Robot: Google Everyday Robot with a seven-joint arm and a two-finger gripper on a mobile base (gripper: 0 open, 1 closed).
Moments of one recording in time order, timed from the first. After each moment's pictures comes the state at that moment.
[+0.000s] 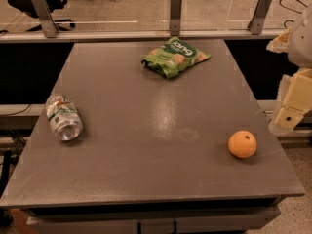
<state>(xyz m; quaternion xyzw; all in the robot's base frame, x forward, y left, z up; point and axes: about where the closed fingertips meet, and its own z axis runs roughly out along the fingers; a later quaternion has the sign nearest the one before) 0.438 -0.217 0.976 -0.60 0.78 -0.03 0.16</state>
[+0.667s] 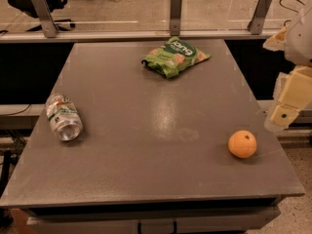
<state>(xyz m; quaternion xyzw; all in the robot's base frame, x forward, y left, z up) 0.443 -0.211 0.977 -0.61 0.78 -0.03 0.17</state>
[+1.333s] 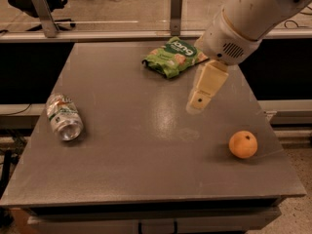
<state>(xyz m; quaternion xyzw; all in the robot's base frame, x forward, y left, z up) 0.508 -0.093 0.949 -0.63 0.74 0.05 0.23</state>
